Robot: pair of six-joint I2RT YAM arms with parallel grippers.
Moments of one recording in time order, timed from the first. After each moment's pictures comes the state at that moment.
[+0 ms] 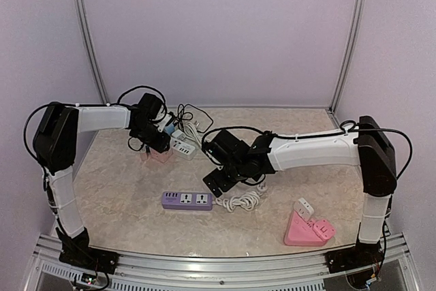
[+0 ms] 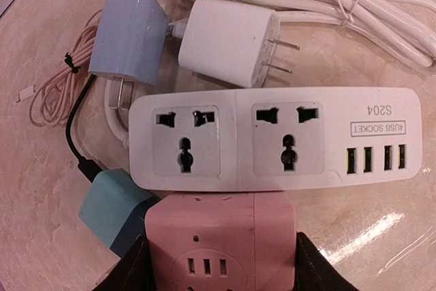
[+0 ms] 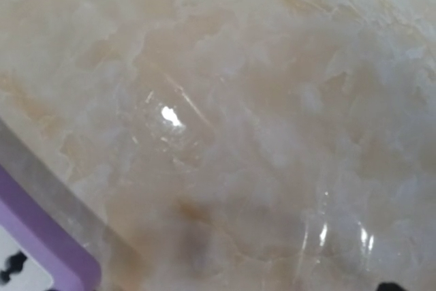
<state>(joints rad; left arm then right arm) -0.41 1.95 1.39 -0.48 -0.07 0.17 1.08 1.95 1.43 -0.47 0.30 0.22</state>
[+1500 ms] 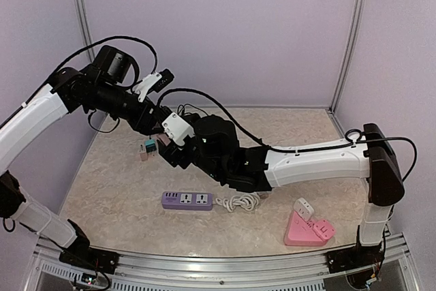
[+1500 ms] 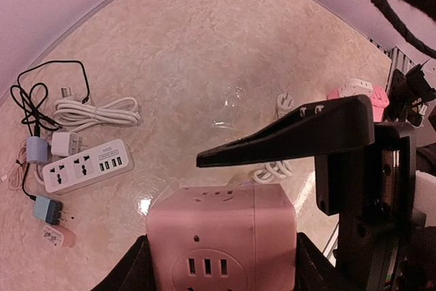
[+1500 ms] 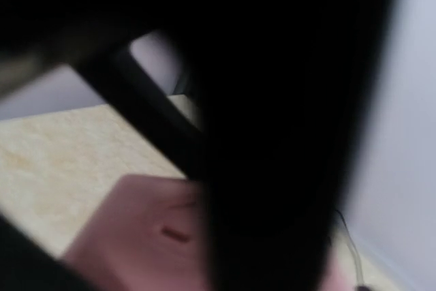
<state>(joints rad) -0.64 1.39 1.56 -0.94 0.32 0.11 1.25 1.92 1.48 0.35 0.48 -0.32</state>
